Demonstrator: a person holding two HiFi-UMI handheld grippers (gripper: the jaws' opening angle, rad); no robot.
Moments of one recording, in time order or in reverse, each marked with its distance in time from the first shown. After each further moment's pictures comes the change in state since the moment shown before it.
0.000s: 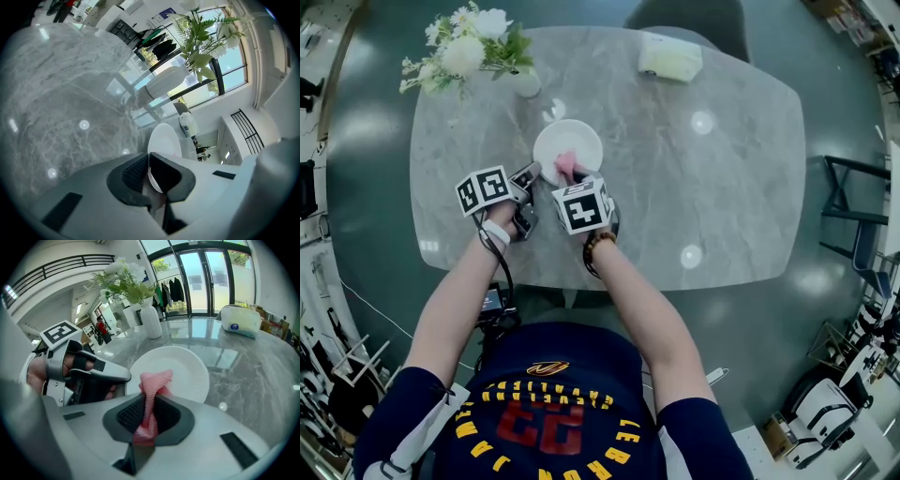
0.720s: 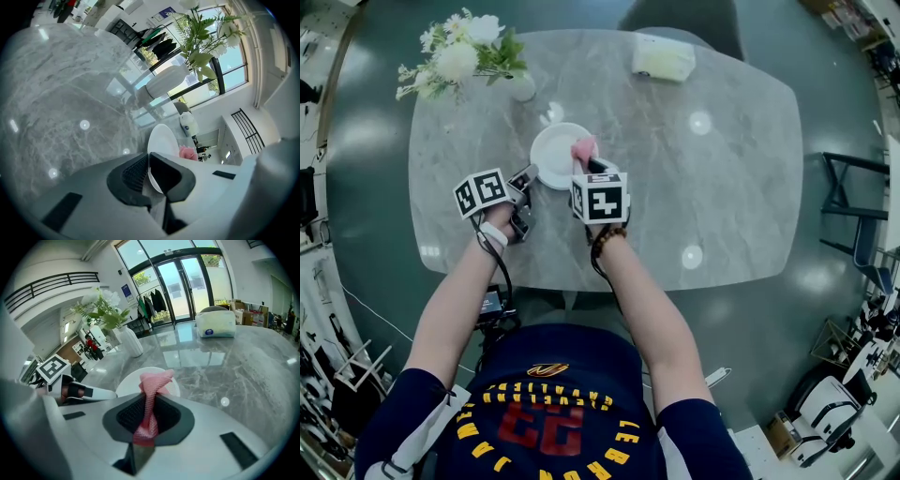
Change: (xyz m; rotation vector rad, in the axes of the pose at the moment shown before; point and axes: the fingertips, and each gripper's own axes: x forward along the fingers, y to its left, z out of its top) left arm 0.001 -0.002 0.000 0.003 0.003 0.006; right arm -0.031 -0.051 0.026 0.180 -0.125 -0.075
